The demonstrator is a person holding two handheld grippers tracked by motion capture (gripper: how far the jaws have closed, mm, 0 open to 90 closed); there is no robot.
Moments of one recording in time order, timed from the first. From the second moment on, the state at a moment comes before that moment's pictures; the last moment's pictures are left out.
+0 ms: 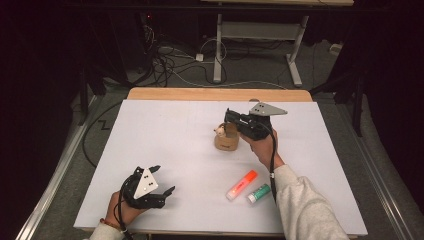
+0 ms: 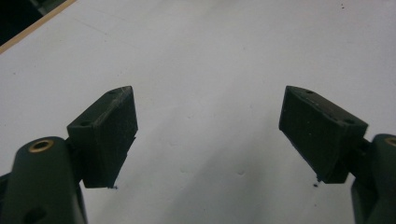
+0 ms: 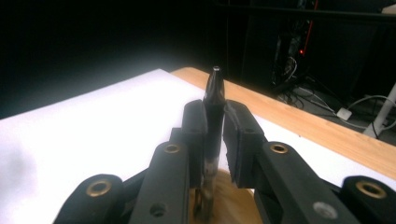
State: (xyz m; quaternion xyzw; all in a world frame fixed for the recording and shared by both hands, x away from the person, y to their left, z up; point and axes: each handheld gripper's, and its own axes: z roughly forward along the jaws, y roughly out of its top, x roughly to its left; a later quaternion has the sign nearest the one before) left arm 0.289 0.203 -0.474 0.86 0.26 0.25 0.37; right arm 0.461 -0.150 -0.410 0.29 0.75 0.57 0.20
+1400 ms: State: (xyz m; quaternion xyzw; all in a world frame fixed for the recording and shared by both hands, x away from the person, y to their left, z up) left arm 0.291 0.198 -0.476 0.86 0.26 0.26 0.35; right arm 0.414 -0.205 -0.392 0.27 0.75 0.54 0.28
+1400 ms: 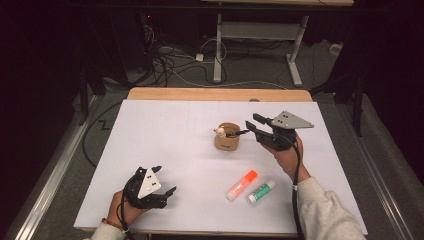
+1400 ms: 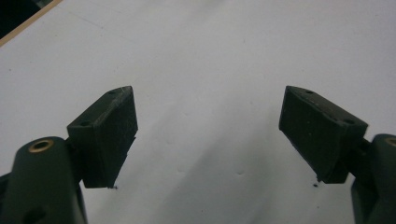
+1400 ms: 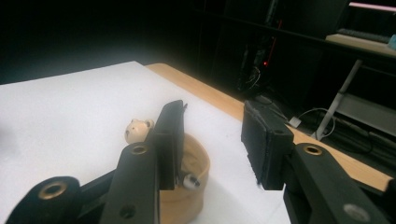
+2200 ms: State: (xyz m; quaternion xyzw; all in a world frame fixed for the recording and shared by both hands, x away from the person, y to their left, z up) left arm 0.292 0.195 -0.475 0.87 0.26 0.24 0.35; right arm 0.343 -0.258 -0.402 0.26 0.76 0.48 0.35
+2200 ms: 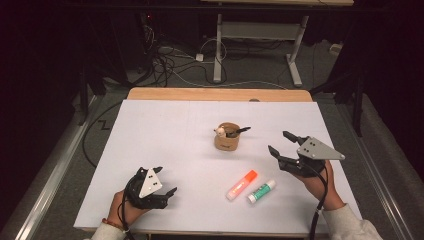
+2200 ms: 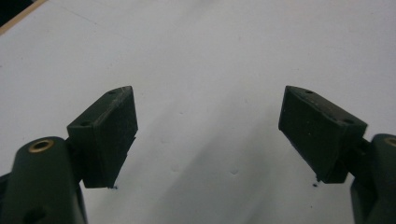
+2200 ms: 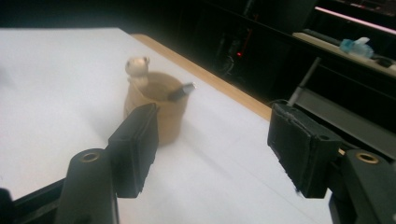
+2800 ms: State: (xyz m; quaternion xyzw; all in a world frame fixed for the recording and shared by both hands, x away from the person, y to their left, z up) left arm 0.292 0.192 -0.476 0.87 0.26 0.24 0.34; right arm 0.310 -0.286 -0.438 0.25 0.80 0.45 0.31
